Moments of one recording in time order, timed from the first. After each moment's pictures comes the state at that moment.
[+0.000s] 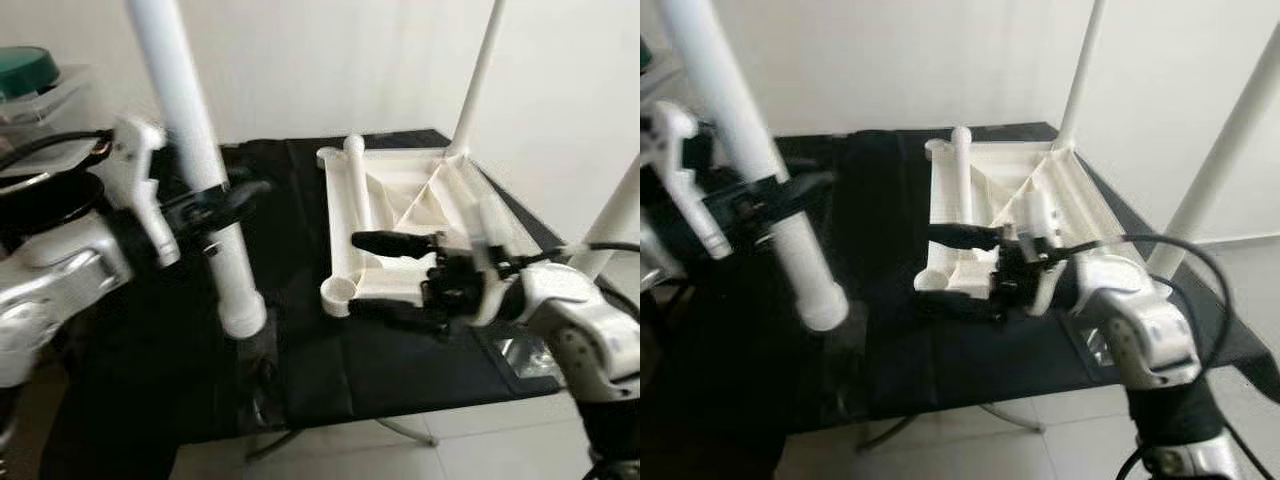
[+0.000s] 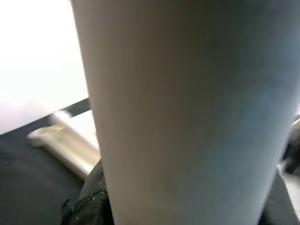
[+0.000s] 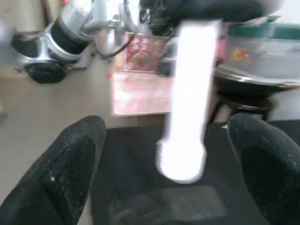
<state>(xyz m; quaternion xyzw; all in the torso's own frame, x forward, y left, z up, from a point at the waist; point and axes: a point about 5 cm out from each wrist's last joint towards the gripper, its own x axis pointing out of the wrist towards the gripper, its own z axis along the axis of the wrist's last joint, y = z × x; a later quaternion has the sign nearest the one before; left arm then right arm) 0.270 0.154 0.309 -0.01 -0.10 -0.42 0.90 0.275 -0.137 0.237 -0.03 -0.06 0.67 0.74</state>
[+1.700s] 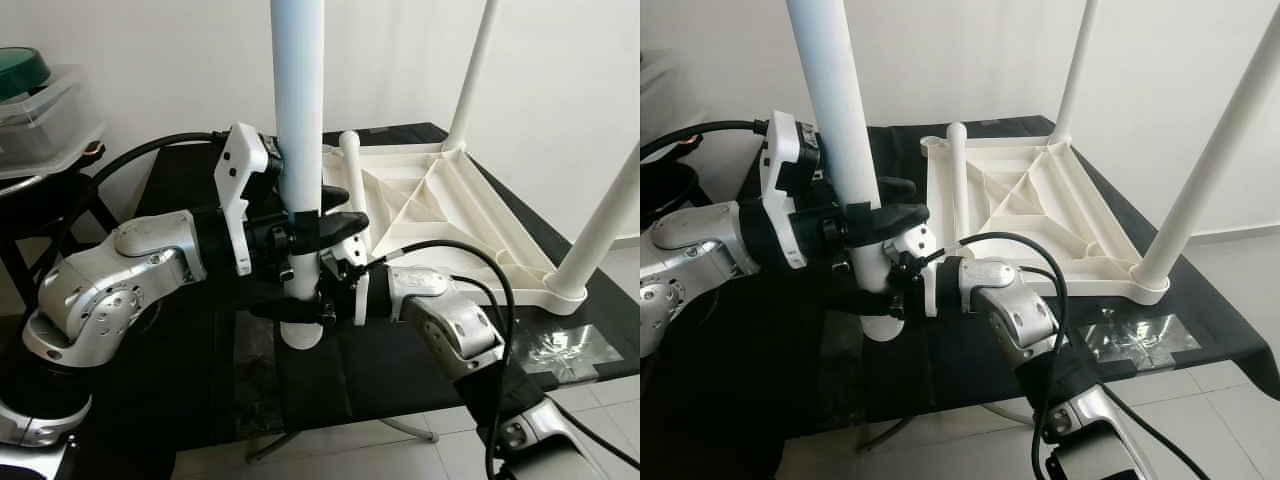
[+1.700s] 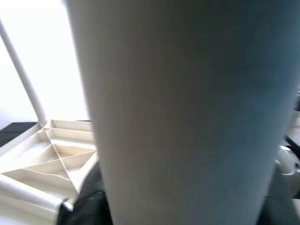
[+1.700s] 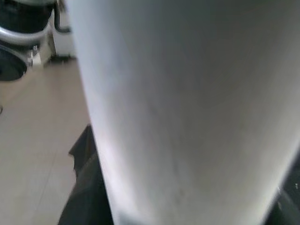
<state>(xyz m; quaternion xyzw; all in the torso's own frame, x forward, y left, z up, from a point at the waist) 0.268 0.102 0.309 0.05 -0.12 -0.55 0.82 0.307 -0.052 0.205 -0.05 -0.03 0.67 0.74</state>
